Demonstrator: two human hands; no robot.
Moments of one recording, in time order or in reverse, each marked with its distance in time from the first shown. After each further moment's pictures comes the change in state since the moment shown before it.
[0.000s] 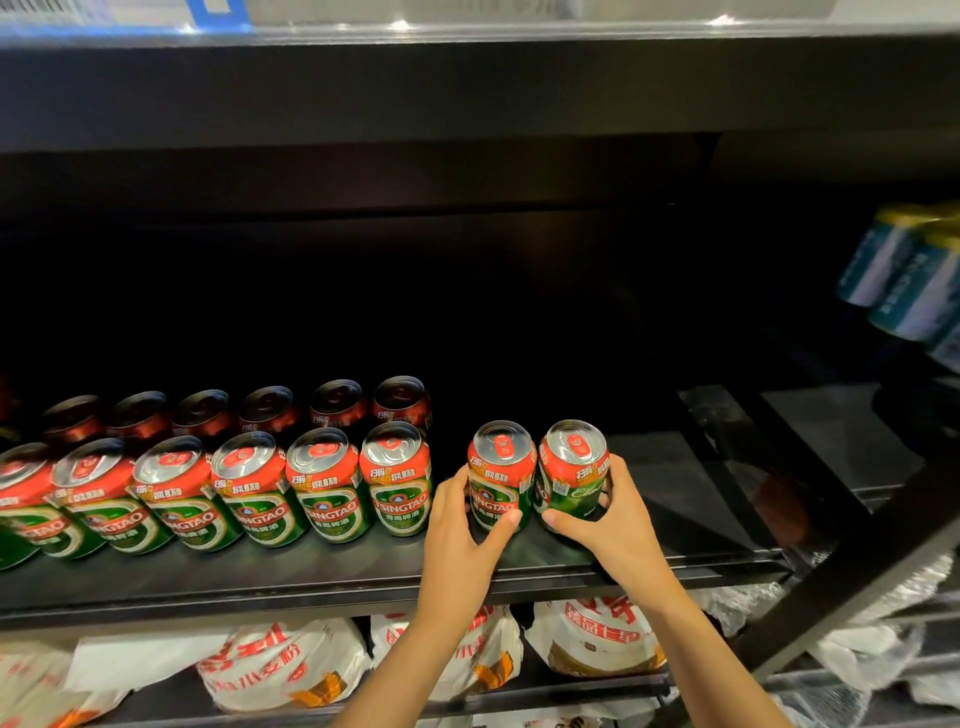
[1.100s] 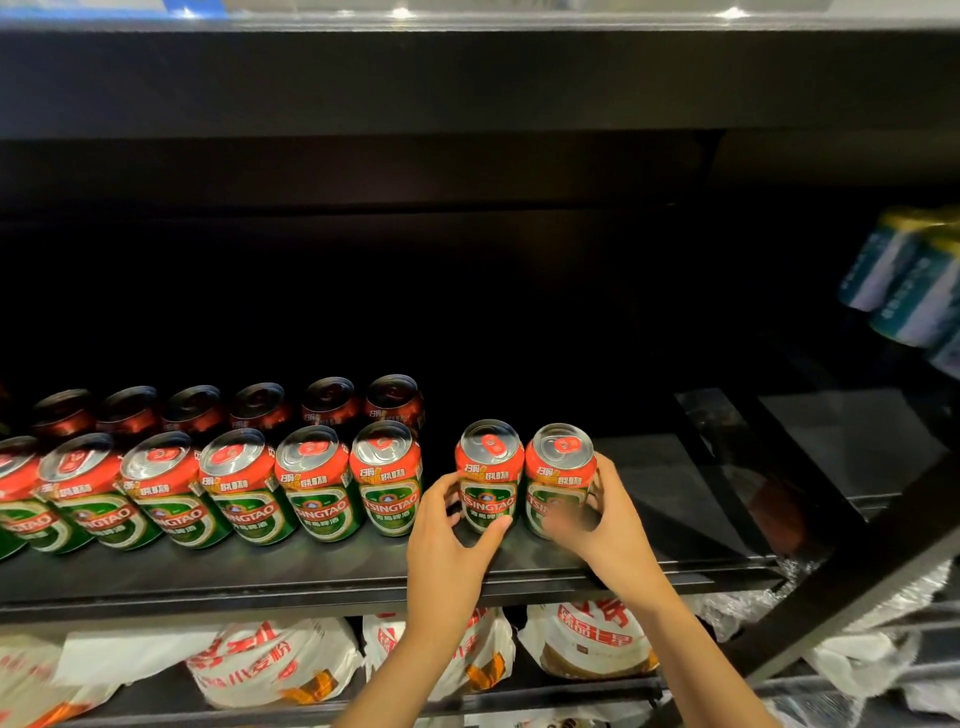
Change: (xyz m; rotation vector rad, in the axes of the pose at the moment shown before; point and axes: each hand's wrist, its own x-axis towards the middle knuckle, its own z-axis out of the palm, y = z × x) left_hand -0.008 0.007 0.002 0.023 0.138 -0.068; right_hand -0.003 -0.002 -0.002 -0.011 -0.061 -0.001
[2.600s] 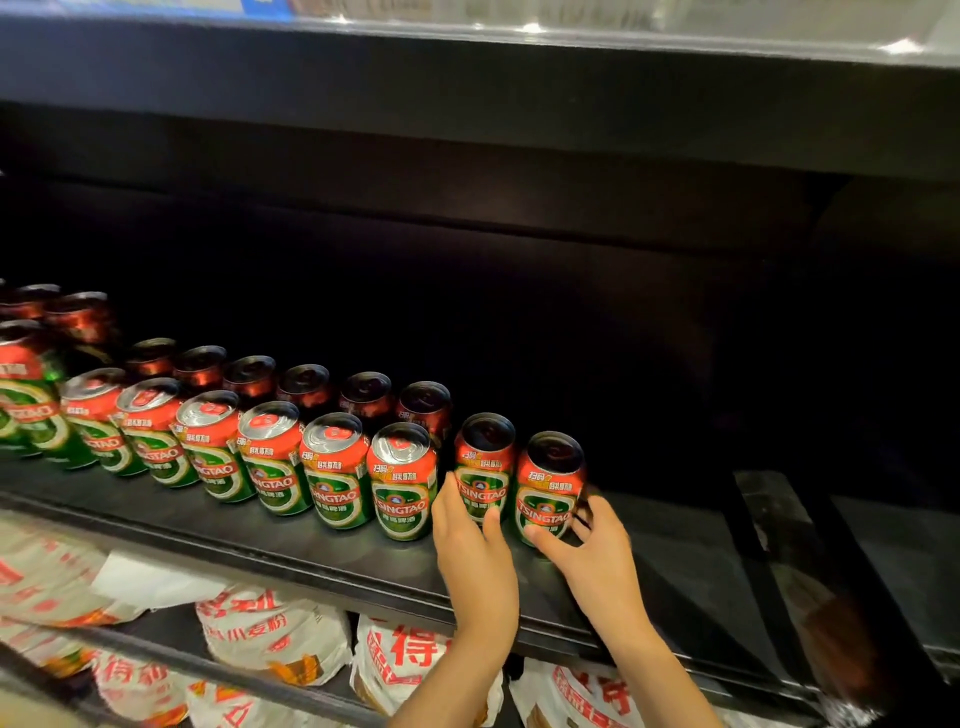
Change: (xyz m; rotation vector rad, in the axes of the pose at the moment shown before) left_hand 0.016 0.026 0.057 0.073 0.444 -0.238; right_hand 0.035 -0.008 0.012 0.010 -0.081 0.004
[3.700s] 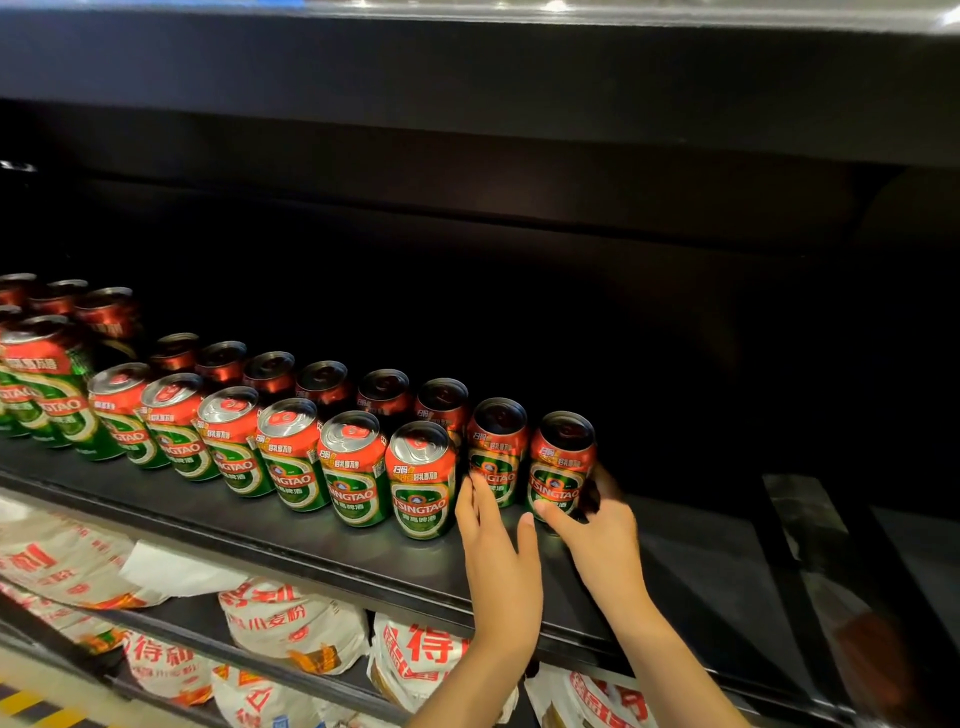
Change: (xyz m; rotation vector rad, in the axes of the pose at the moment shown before) left_hand -0.005 0.005 -0.005 0.018 -0.169 0.014; right_hand 0.031 0.011 0.016 -0.031 0.044 -0.047
